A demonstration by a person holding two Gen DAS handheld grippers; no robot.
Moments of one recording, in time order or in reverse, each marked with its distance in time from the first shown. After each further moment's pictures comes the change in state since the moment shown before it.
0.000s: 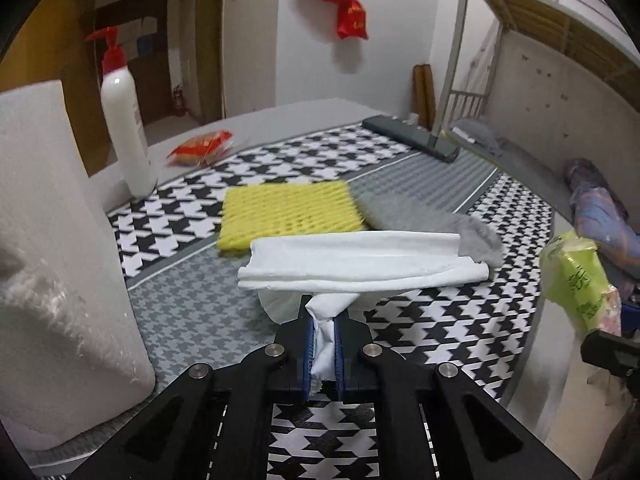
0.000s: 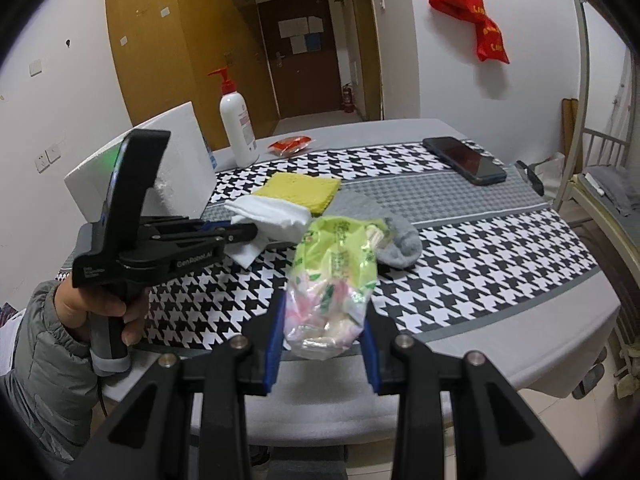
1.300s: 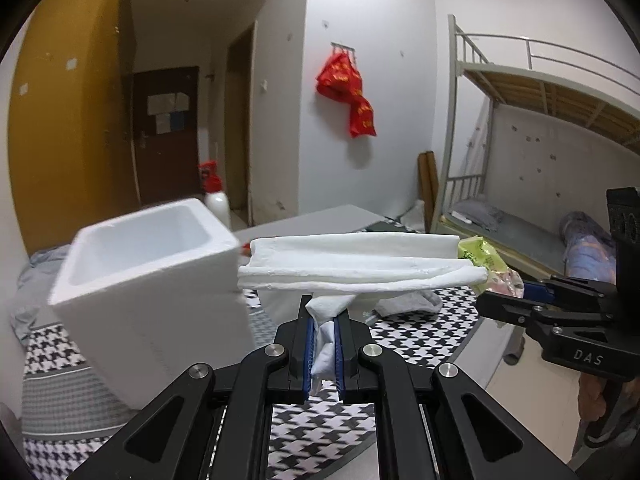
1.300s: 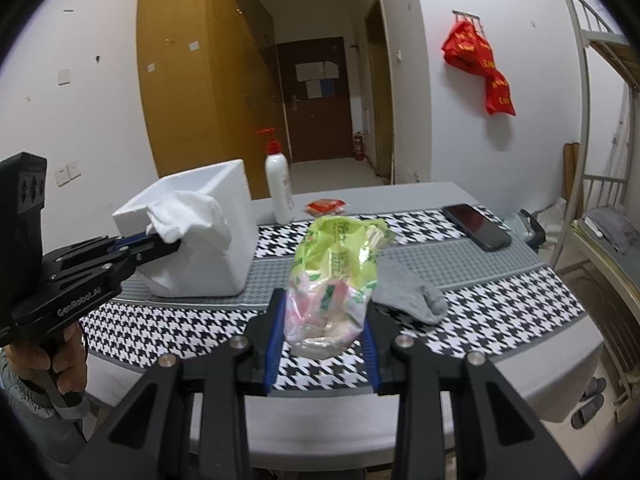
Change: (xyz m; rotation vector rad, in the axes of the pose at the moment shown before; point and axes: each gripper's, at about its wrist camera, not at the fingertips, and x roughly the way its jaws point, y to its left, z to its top) left arm -0.176 0.001 -0.032 -0.017 -0.344 0.082; right arm -0.055 0.057 0.023 -0.058 -0.177 0.025
